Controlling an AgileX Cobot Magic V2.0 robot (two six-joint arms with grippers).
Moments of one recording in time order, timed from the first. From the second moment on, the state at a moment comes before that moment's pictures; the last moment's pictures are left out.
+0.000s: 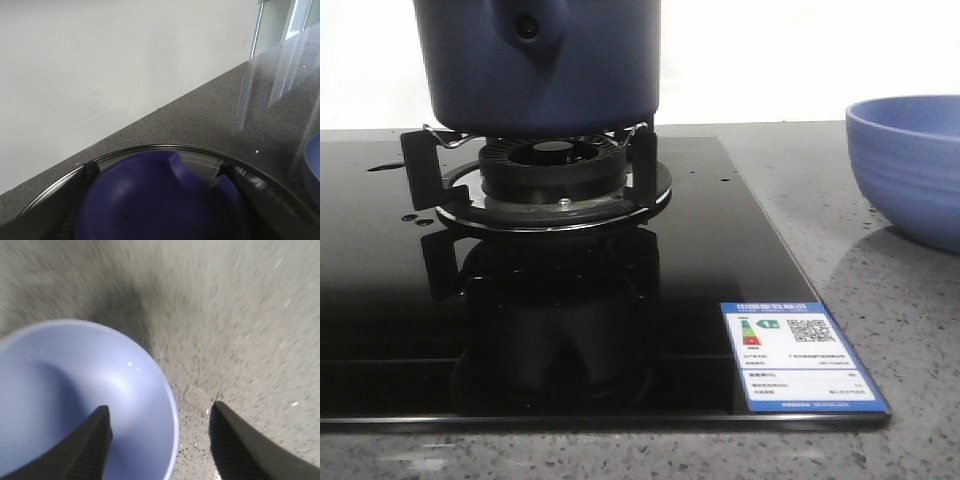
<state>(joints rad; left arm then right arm) -0.39 1.41 -1.09 -1.68 0.43 1.79 -0.01 1.26 -1.29 0.01 1.15 0.05</state>
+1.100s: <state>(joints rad) -0.39 1.53 -1.15 -1.79 0.45 1.91 -0.01 0.90 -1.29 0.02 1.11 0.04</state>
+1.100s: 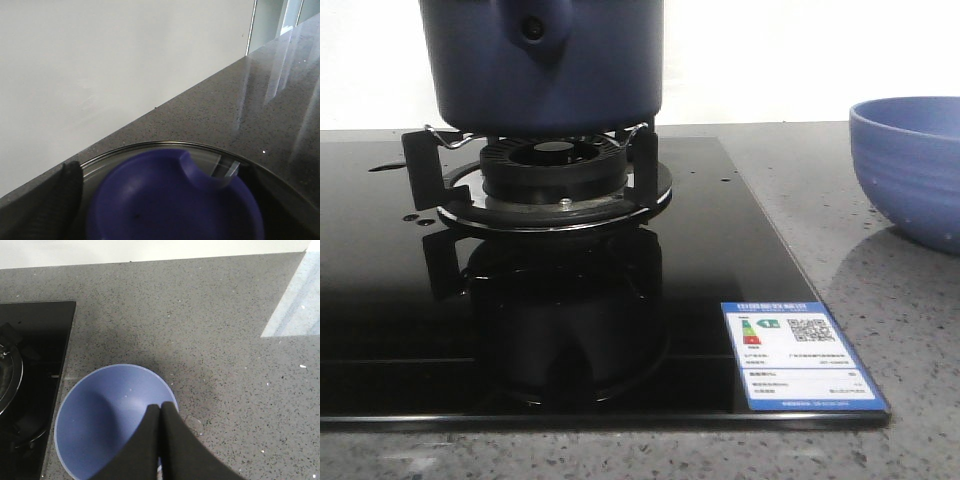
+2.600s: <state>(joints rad) -0.39 0.36 -0.42 -1.82 0.04 1.81 0.25 0.49 -0.61 0.14 0.36 -0.11</state>
